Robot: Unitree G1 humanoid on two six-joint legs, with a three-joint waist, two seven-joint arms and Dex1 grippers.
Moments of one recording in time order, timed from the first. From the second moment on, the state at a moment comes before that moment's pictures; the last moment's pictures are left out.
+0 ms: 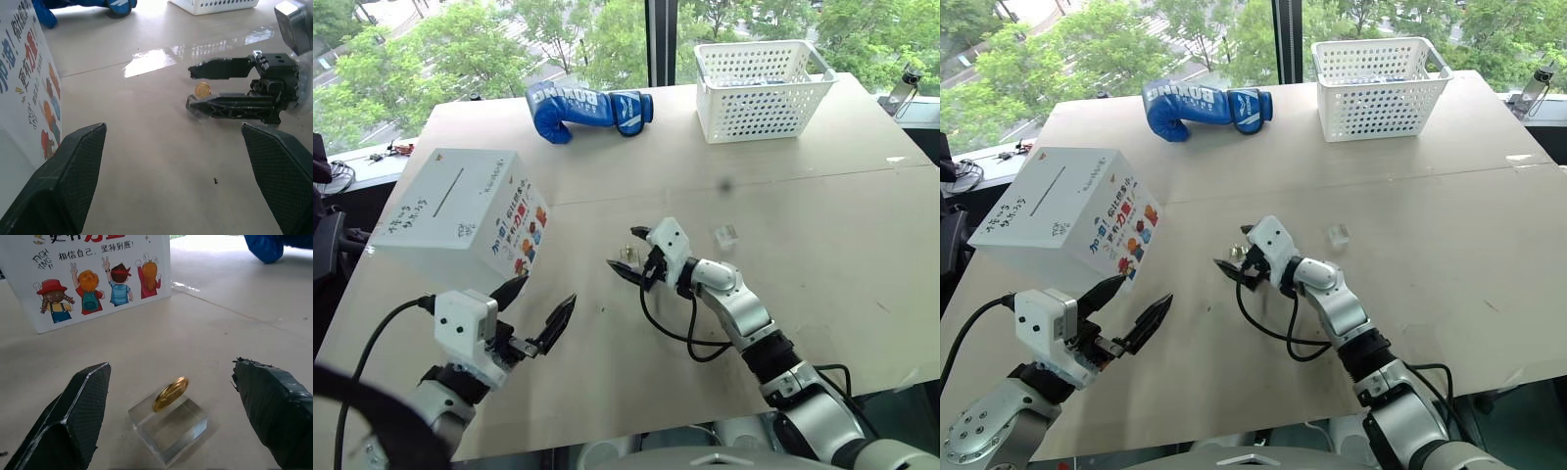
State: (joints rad) left arm 0.55 0.41 0.39 -0.81 -0.55 0.38 -0.50; right arm -0.47 0.01 0.36 0.28 0.08 0.13 0.60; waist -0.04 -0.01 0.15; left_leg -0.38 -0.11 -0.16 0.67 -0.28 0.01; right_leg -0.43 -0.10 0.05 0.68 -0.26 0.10
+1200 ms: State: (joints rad) left arm 0.17 0.31 0.38 -0.77 -1.09 0.41 -0.31; right arm -0.53 0.15 0.03 -0.07 0.90 0.79 0.65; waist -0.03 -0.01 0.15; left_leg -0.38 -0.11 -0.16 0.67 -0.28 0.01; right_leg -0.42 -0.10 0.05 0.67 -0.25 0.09
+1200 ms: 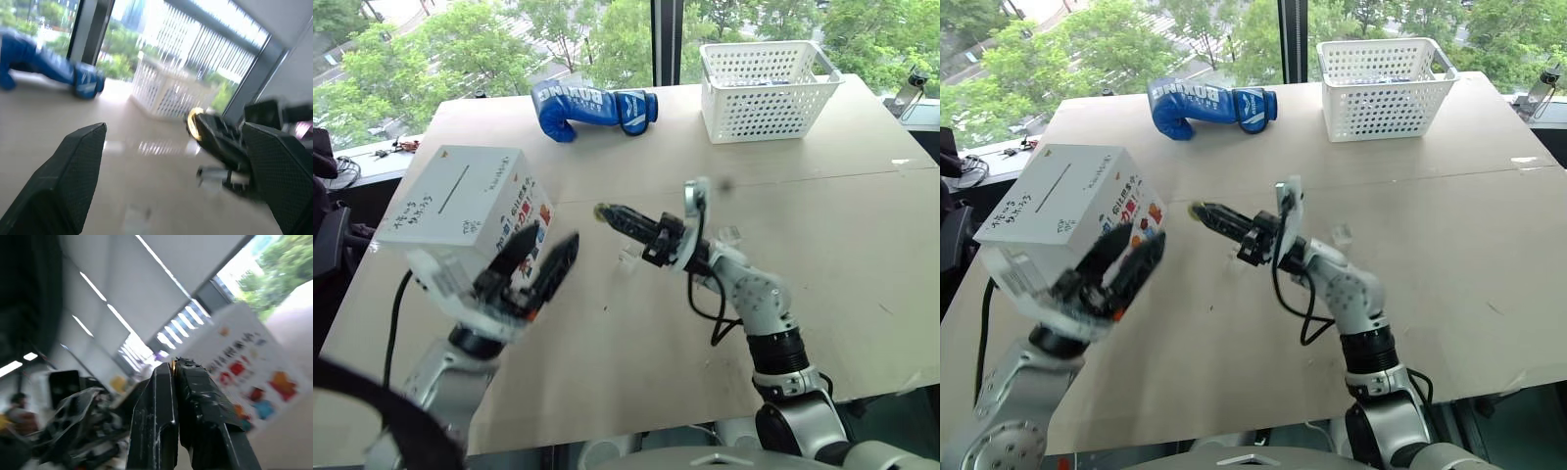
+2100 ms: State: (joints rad) left arm -0.24 0.01 0.11 -0.57 -1.14 0.32 -0.14; right arm -0.62 0.14 0.02 -0.08 1.15 0.54 0.43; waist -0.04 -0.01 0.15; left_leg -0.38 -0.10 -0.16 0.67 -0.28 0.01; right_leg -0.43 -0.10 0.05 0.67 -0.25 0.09
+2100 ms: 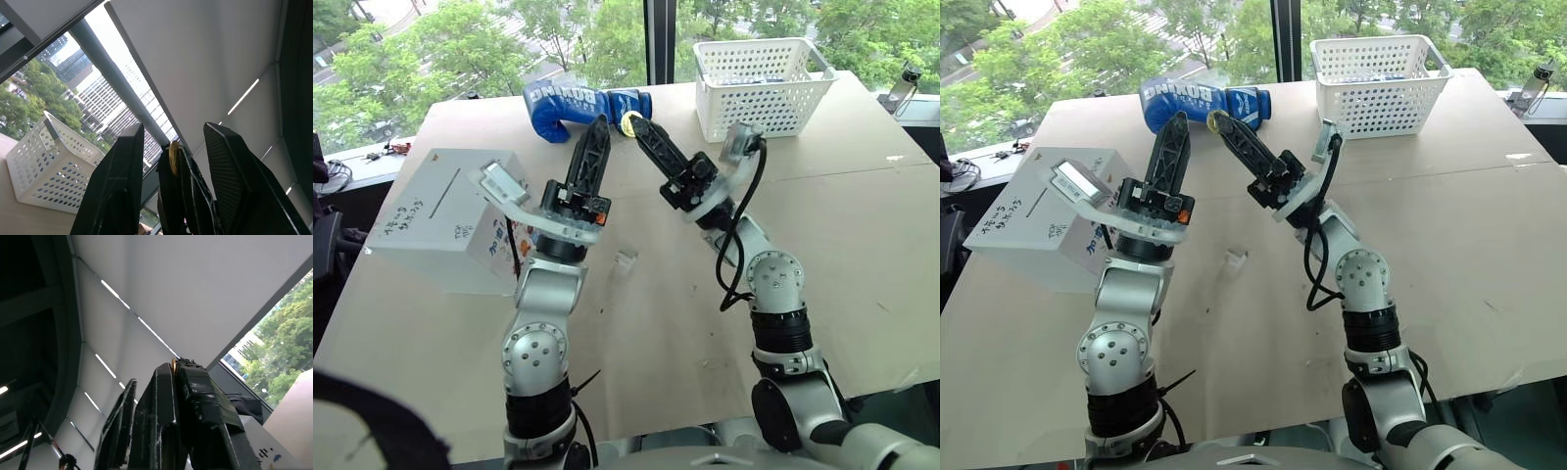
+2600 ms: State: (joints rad) left arm -0.23 -0.01 0.07 -0.57 -1.15 0.31 -0.16; right arm -0.65 0.14 0.05 -0.11 1.22 0.58 0.42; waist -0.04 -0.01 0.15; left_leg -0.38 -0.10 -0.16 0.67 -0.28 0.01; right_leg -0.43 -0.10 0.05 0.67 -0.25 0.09
